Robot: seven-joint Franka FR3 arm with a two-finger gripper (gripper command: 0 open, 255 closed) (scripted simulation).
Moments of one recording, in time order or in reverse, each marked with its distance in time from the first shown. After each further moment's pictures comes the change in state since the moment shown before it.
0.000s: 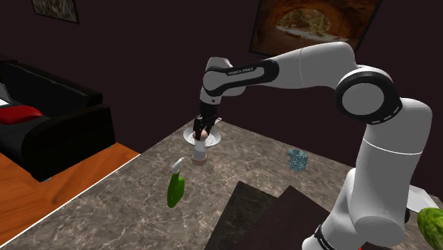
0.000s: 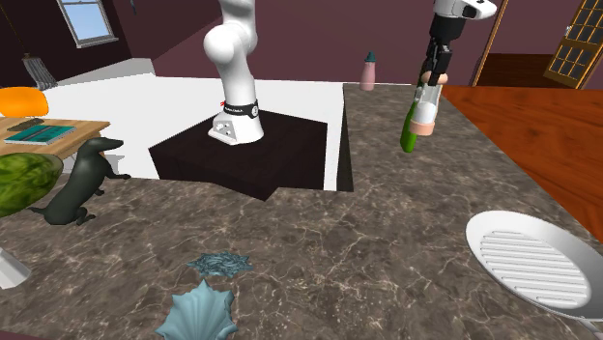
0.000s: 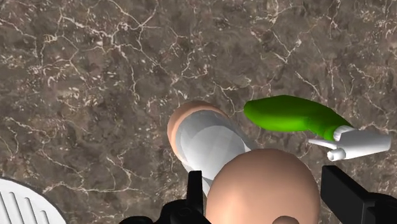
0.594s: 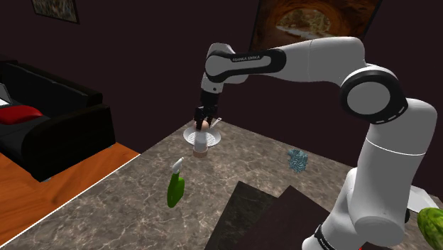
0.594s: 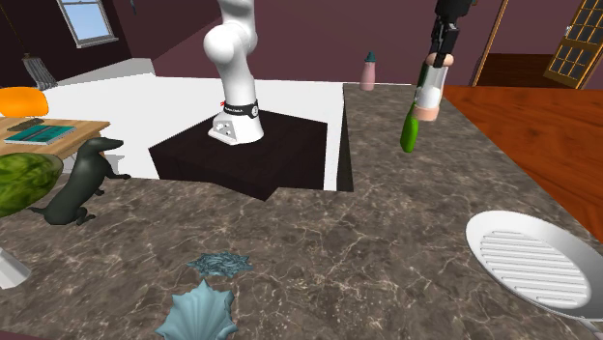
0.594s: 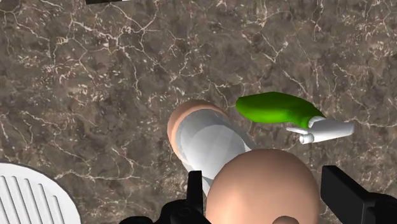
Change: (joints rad) arm -0.001 -0.028 -0.003 0.087 -0.013 -0.113 0.022
